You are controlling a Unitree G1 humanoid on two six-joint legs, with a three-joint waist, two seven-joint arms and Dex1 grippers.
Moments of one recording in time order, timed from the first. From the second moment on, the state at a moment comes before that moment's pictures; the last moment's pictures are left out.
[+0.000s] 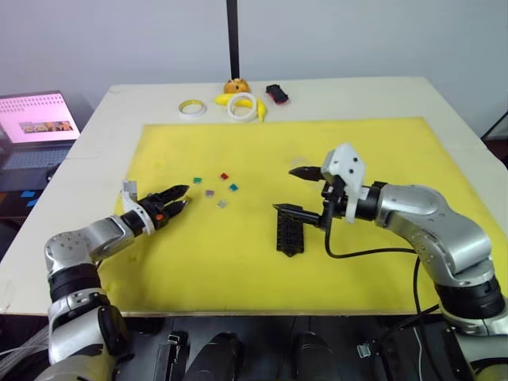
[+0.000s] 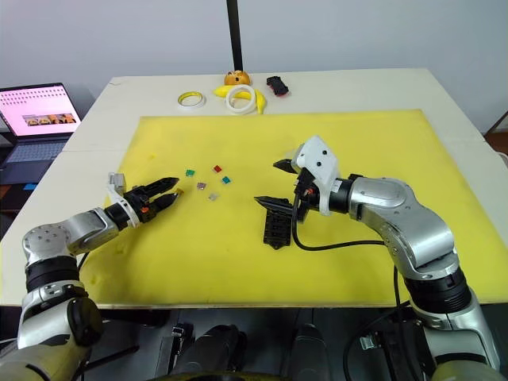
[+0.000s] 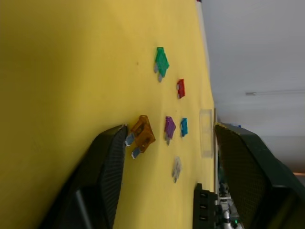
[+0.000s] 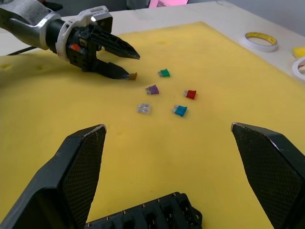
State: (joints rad) left arm -0.57 0.43 0.61 0.53 -1.16 1.26 -0.23; right arm -0.49 -0.69 0.06 -0.44 0.52 0.75 0.75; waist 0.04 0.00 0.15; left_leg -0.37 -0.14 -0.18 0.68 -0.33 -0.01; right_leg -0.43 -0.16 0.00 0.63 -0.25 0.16
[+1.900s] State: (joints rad) left arm -0.76 0.33 0.64 0.22 -1.37 1.49 -0.26; right arm -0.48 -0.48 -0.23 -0.51 0.99 1.06 0.46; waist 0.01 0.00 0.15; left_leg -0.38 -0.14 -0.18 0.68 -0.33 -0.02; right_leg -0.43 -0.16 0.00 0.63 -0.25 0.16
